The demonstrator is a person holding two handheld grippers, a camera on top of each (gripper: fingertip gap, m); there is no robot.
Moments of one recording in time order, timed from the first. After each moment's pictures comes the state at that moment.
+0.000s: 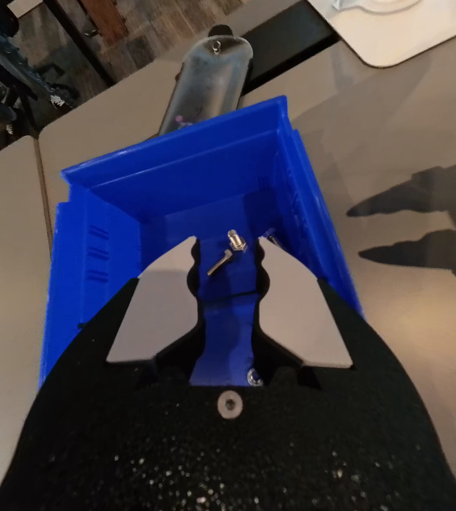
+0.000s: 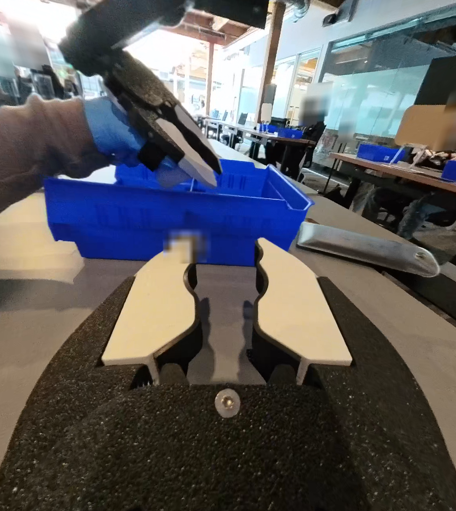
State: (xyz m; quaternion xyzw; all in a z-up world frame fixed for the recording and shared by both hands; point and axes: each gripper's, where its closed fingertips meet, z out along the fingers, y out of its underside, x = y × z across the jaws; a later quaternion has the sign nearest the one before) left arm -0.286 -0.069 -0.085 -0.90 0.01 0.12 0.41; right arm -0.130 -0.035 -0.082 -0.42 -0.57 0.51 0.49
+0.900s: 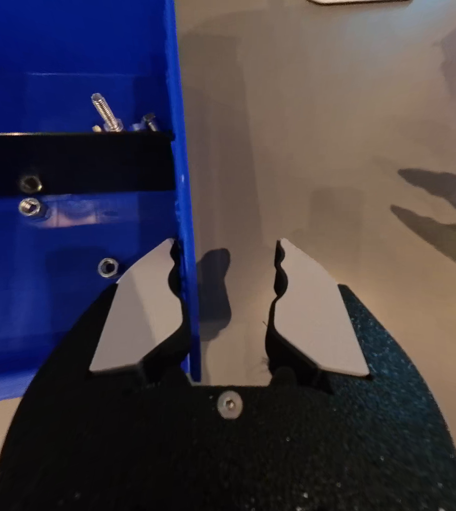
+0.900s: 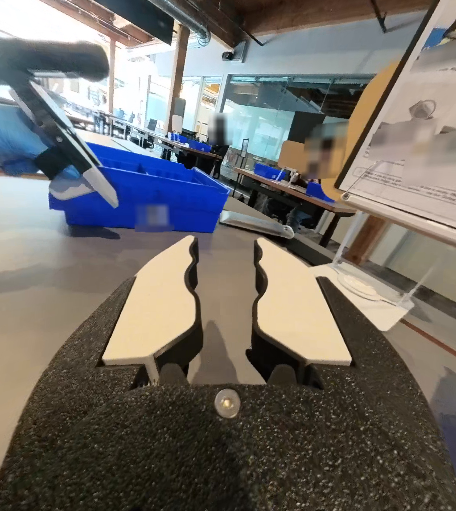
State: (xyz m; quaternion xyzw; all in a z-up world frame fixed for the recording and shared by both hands) left arm -0.166 -0.133 -0.128 -0.92 -0.12 0.00 0.36; right arm 0.047 -0.026 -0.062 -0.44 -0.50 0.40 0.63
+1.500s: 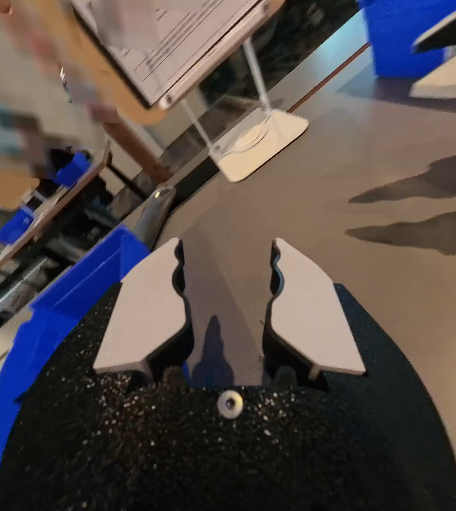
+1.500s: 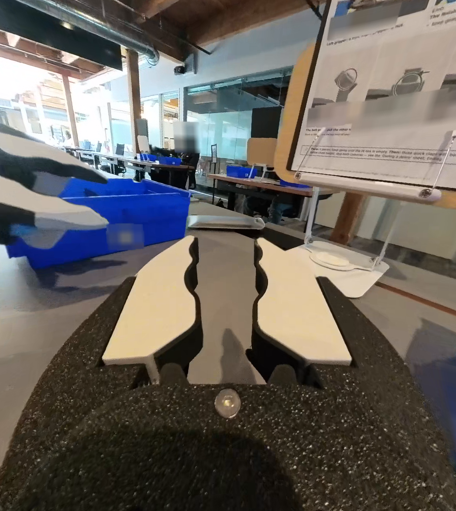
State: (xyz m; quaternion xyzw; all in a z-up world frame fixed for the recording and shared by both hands) left arm -0.066 -0.053 -0.067 -0.79 0.12 0.25 0.55; right arm 0.063 0.030 -0.061 -0.50 -0.41 0.42 0.63
